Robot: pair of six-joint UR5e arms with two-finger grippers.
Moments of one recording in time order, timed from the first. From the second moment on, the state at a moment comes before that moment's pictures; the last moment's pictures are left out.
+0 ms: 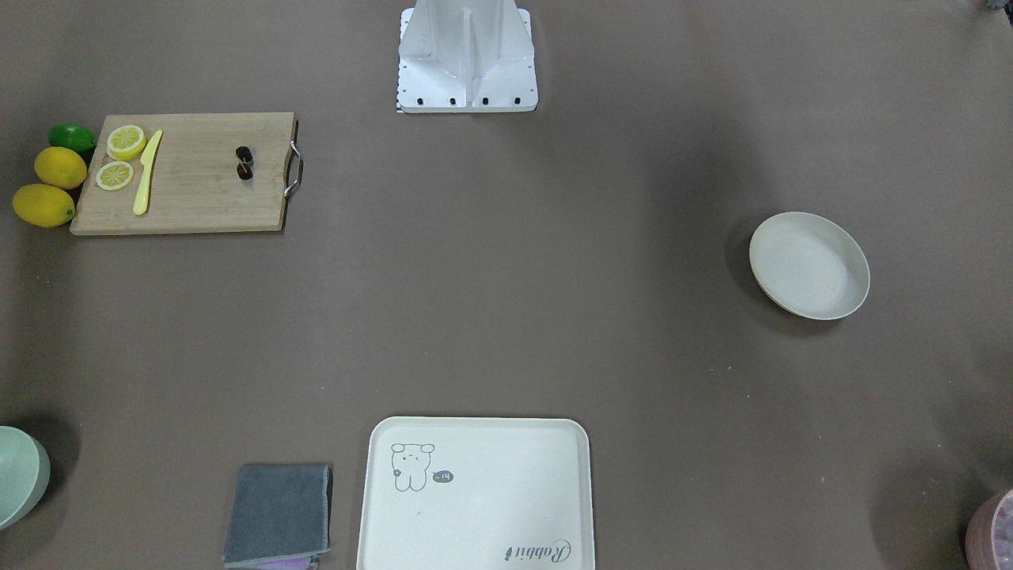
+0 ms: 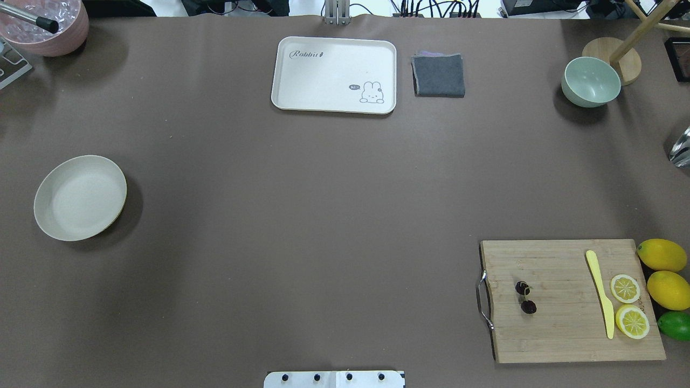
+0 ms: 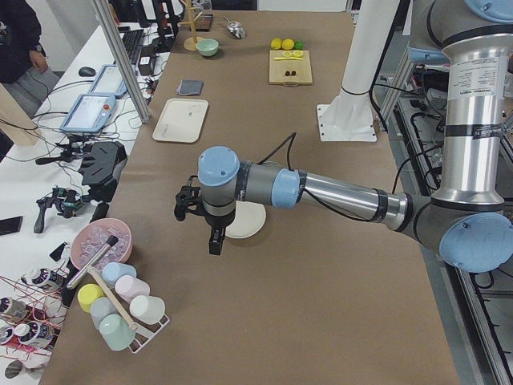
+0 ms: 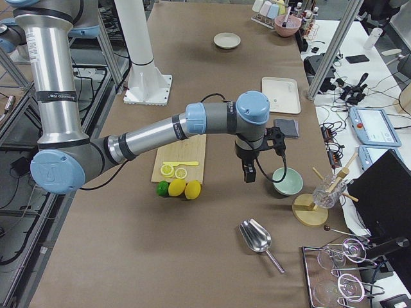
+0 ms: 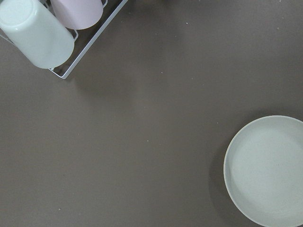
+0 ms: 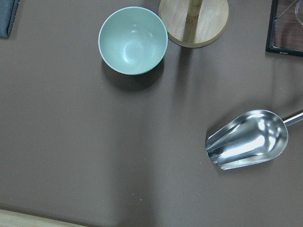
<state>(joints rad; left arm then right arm) -1.58 -1.54 -1.83 -1.50 -2.38 -0.02 1.61 -1.47 1.85 -1.87 2.41 -0.13</state>
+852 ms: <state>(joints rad) -1.58 -1.55 -1.82 -1.50 -2.38 -0.04 1.64 -1.49 1.87 -1.87 2.40 -0.13</state>
